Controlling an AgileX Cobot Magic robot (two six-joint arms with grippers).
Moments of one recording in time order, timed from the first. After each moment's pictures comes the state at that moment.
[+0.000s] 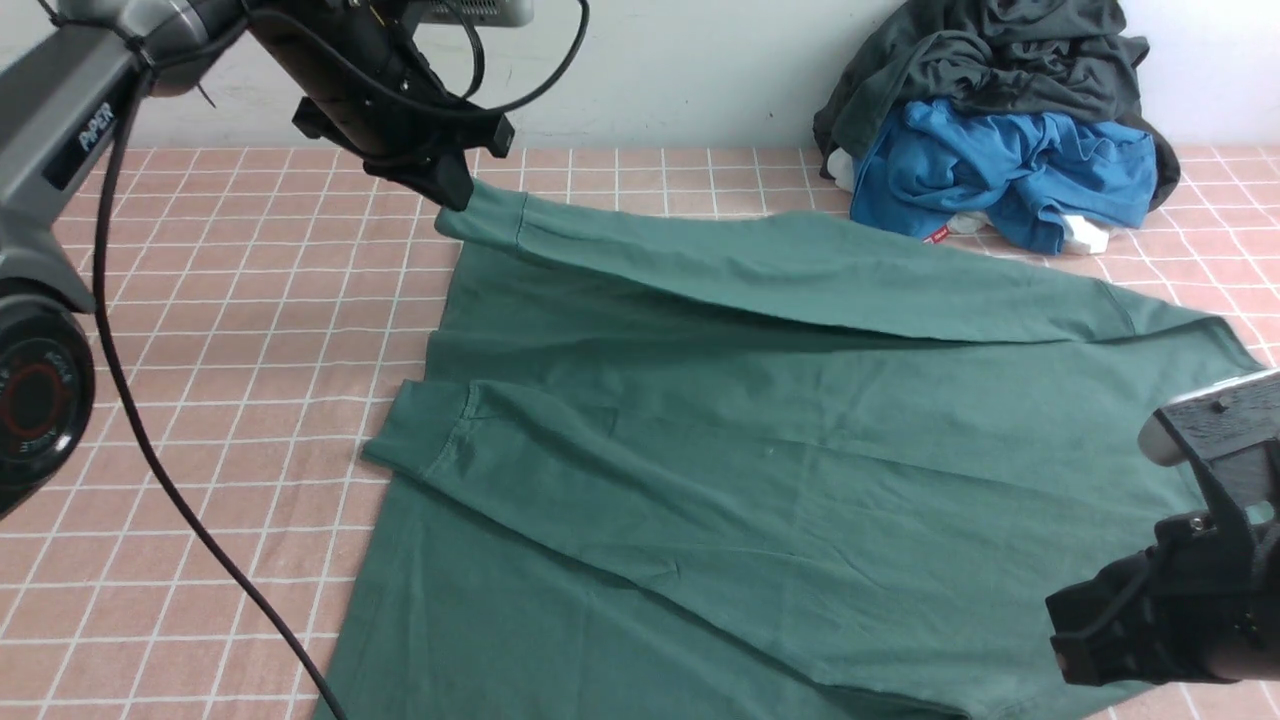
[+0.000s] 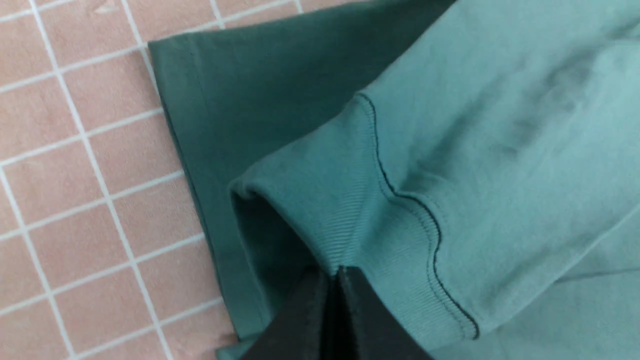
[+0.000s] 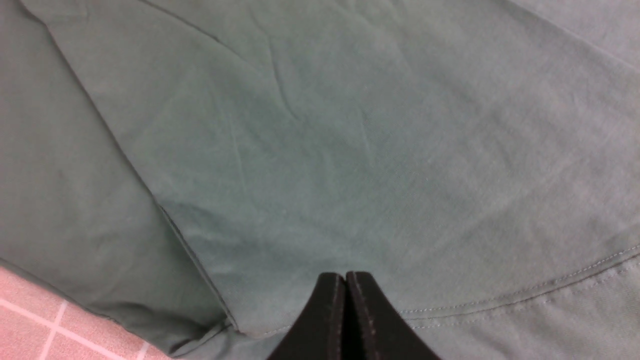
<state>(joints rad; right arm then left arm) 0.25 1.16 -0.57 0.36 0.60 -0.31 -0.15 2.20 -2.23 -0.24 1.22 0.19</state>
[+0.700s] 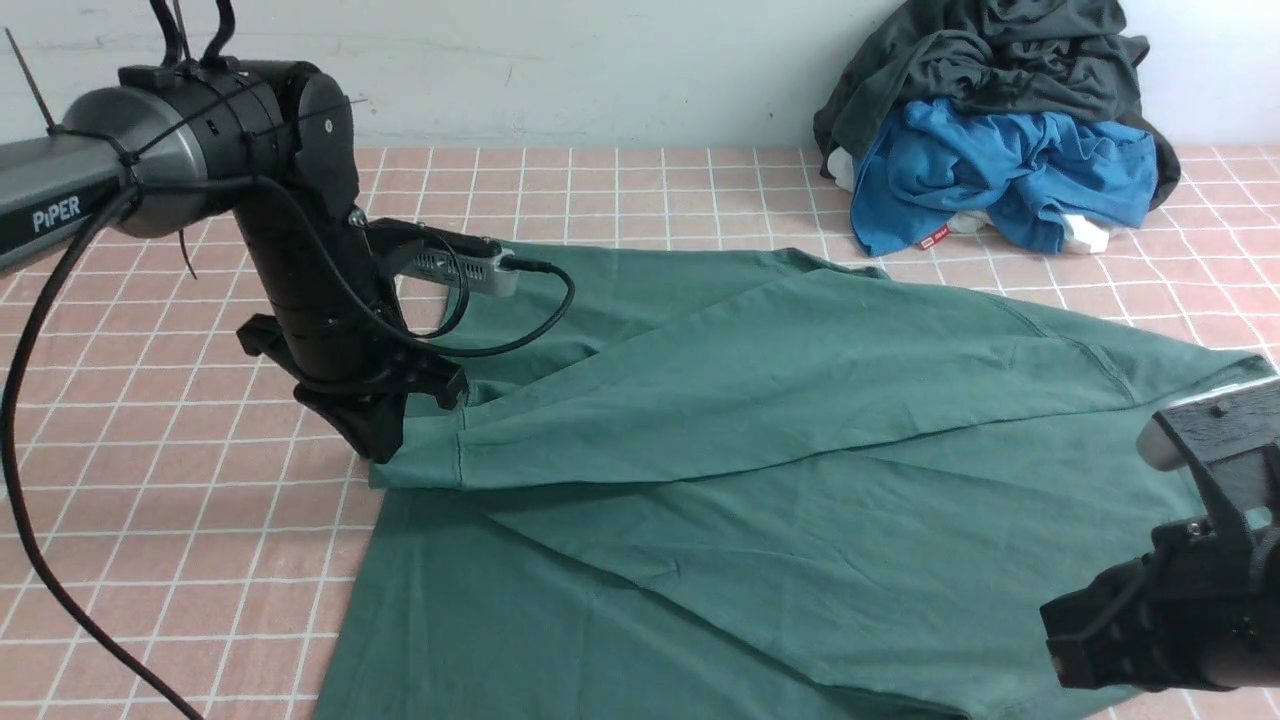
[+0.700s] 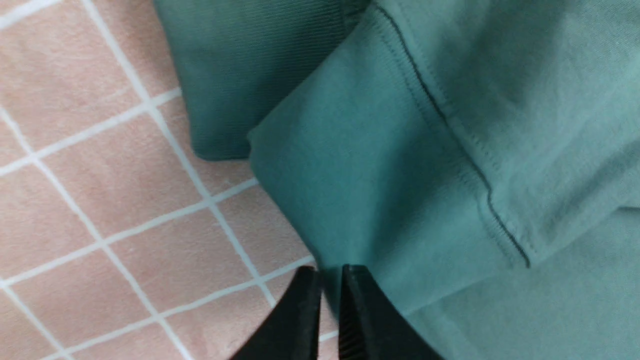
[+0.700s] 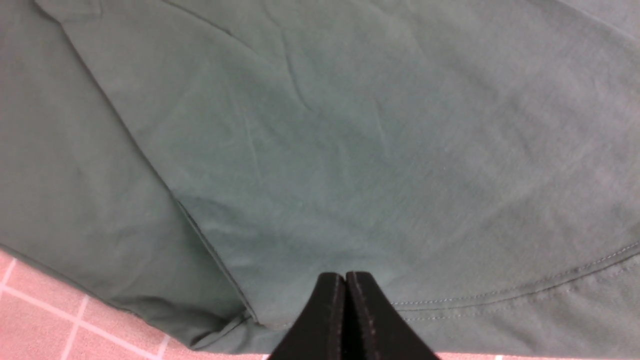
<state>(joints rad) 0.25 1.16 -0.57 0.40 0.63 -0.31 -0.19 2.00 -1.61 -0.06 1.22 0.20</state>
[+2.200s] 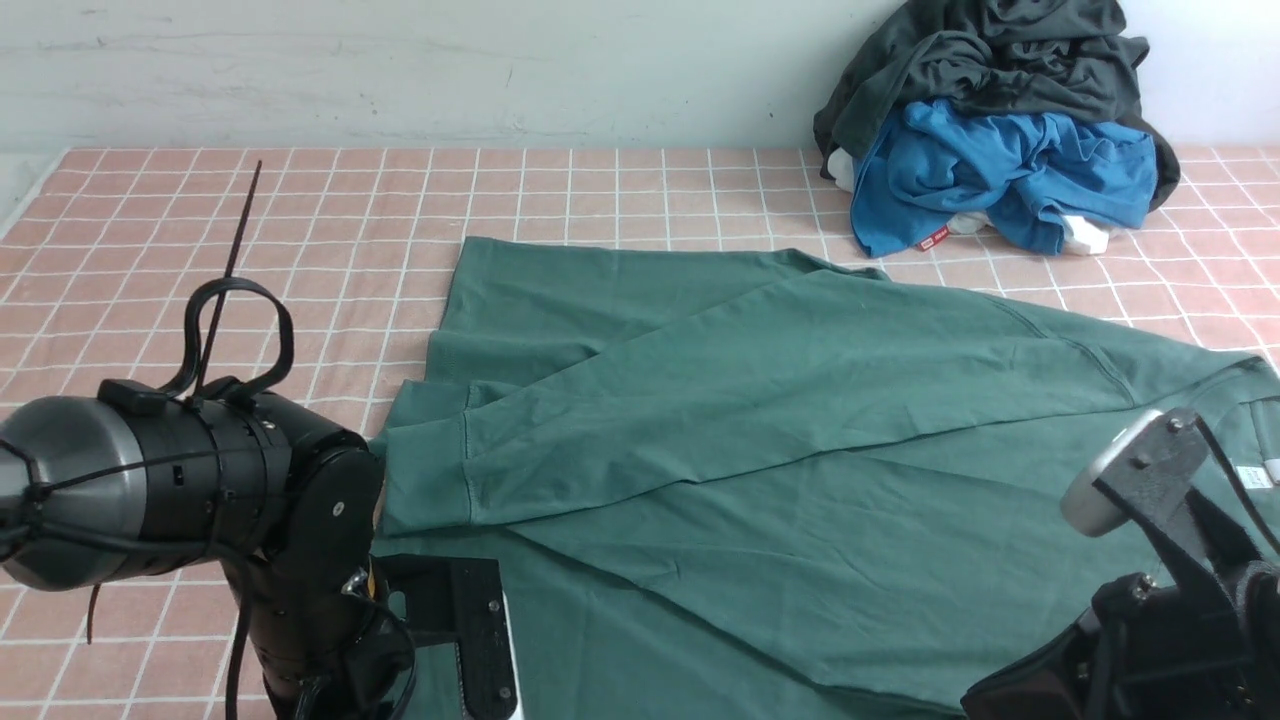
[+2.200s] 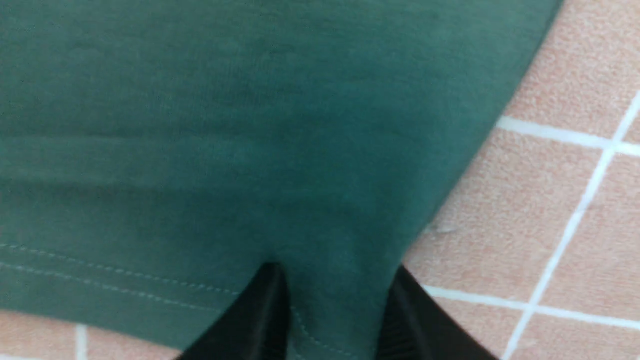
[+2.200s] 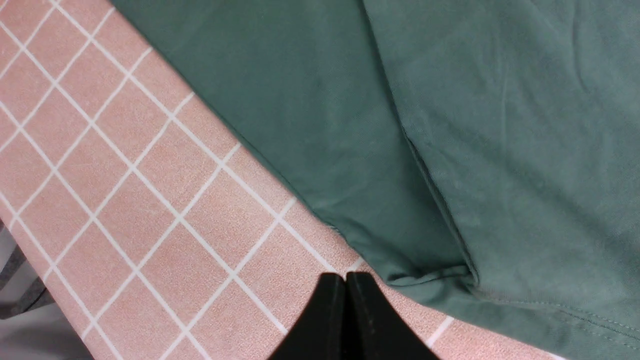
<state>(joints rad) 0.25 1.16 -0.57 0.78 0.87 -0.86 -0.46 1.66 -0.81 0.05 0.82 0.83</state>
